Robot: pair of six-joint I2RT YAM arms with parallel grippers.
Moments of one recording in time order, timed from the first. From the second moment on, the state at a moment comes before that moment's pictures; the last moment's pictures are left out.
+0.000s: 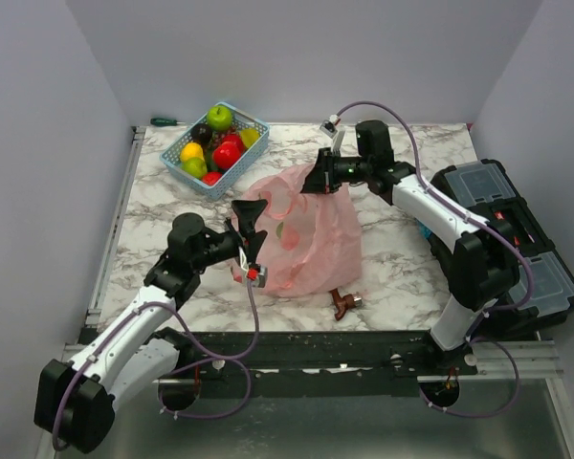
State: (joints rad) left arm -0.43 0.84 0.53 0.12 0.70 1.40; right arm 0.45 1.73 1.40 -0.15 -0.82 0.36
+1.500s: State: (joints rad) left arm -0.42 0.90 0.86 -0.02 0.71 1.02; right arm 0.45 1.65 1.26 -0.12 -0.85 0.16
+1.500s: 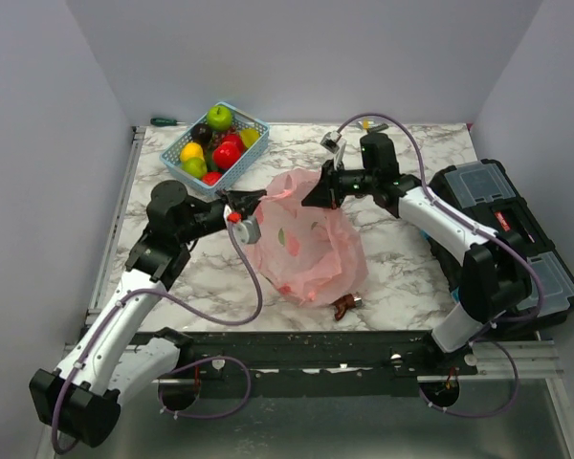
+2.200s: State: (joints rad) left arm -0.12 1.26 1.11 0.19 1.24 -0.37; right arm 0.45 1.44 1.14 0.01 -0.83 -0.25
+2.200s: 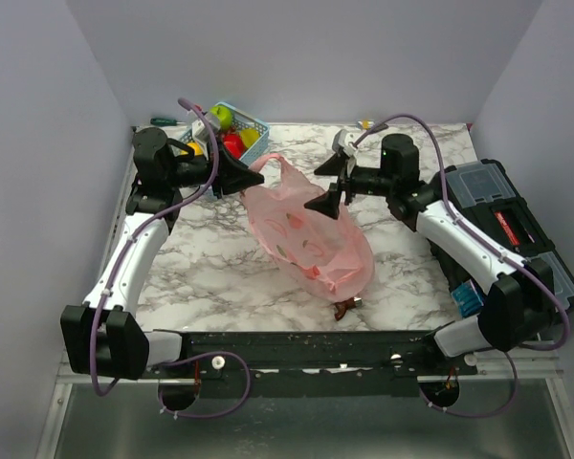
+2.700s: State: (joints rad) left arm -0.16 1.37 1.29 0.11 1.38 -0.38; right arm 0.57 1.57 1.37 0.01 -0.95 -0.39
